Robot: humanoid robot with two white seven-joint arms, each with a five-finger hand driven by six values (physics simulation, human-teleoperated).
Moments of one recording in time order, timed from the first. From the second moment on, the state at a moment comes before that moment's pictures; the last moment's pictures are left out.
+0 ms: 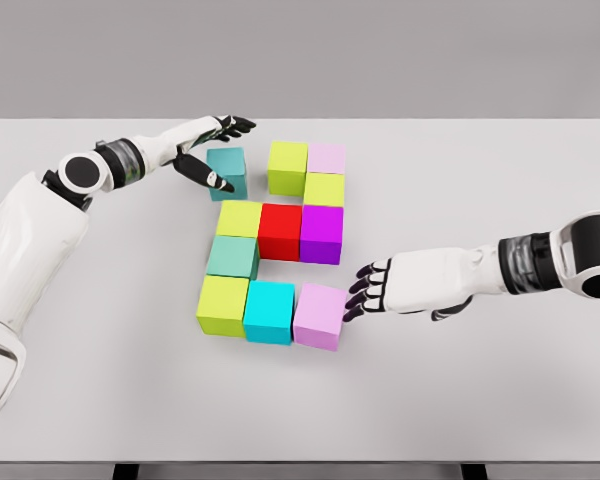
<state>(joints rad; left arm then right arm) -0.90 0.28 -0.62 -0.66 -0.03 -0.28 -0.53 -0.77 -0.89 1.00 -1.73 0.35 -0.61 0.61</state>
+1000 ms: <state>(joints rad) -0.90 0.28 -0.61 -0.68 -0.18 -0.30 -0.45 -0.78 -0.88 1.00 -1.66 0.37 -0.61 0.61</state>
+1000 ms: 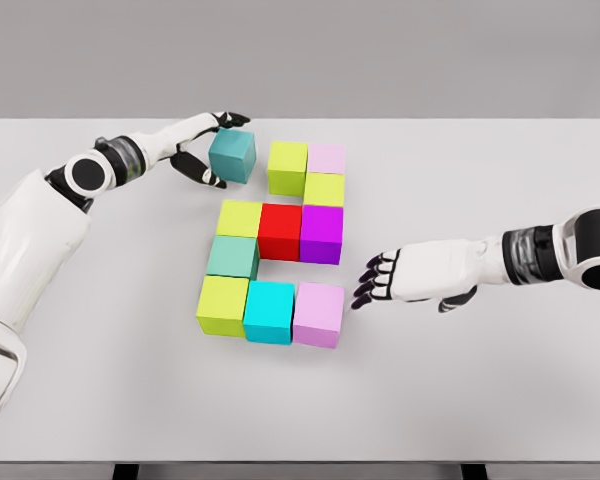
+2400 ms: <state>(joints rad) -0.93 0.46 -0.62 -0.76 -0.57 -0.40 -0.61 -0.80 -0.86 1.01 -1.65 0.36 -0.61 0.61</state>
